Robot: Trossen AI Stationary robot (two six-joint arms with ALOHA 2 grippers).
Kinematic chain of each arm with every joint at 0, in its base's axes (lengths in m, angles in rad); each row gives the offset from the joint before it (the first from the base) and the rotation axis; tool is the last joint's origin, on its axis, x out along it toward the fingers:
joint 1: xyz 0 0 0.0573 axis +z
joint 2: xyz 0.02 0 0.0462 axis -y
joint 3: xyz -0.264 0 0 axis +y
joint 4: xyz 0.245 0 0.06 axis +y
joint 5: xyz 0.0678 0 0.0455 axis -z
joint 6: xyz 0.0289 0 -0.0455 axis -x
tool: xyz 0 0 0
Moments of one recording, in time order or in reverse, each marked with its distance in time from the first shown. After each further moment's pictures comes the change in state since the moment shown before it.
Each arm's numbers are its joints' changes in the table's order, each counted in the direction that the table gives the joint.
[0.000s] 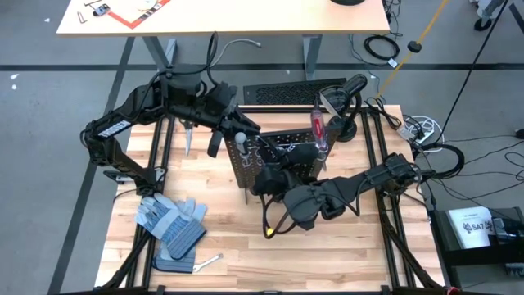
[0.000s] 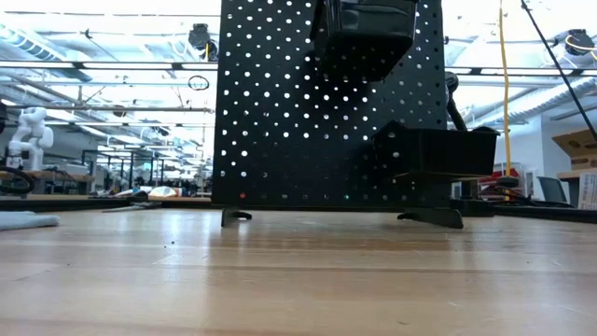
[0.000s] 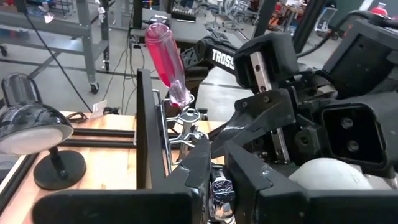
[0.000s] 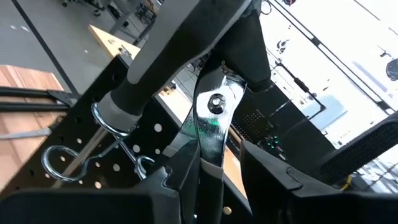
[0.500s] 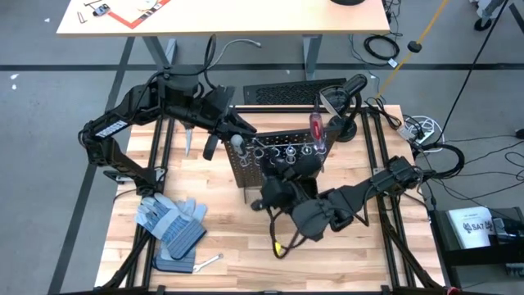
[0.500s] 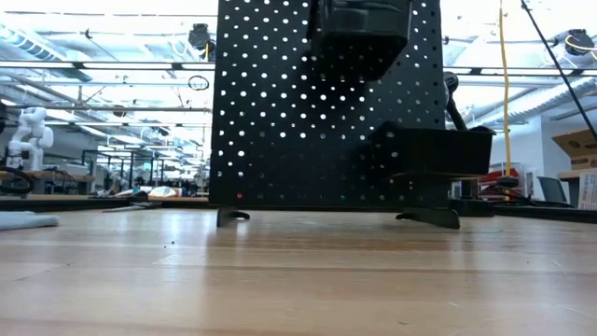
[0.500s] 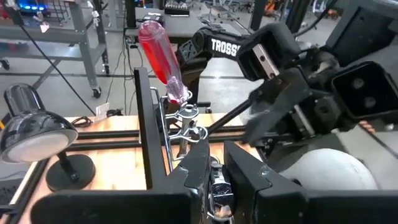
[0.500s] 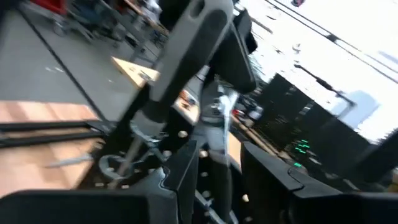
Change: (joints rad) left arm -0.001 0.014 -0.001 0.053 0.002 -0.111; right arm 0.077 0.001 0.000 0.021 -0.042 -0.177
